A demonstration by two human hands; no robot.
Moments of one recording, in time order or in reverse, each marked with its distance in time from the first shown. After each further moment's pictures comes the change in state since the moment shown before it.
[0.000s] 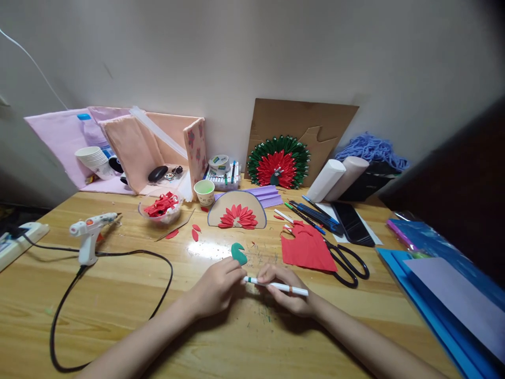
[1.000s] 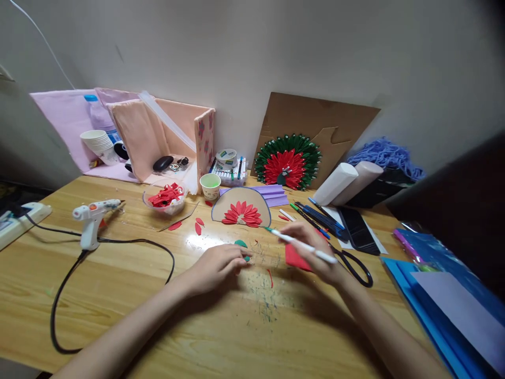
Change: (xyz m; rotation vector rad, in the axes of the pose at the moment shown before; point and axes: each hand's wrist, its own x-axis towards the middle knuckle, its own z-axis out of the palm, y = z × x) left_hand 0.013 -0.013 -0.030 -0.385 -0.146 -0.308; right_hand 0.039 -0.035 -0.065 -0.113 0.269 0.168
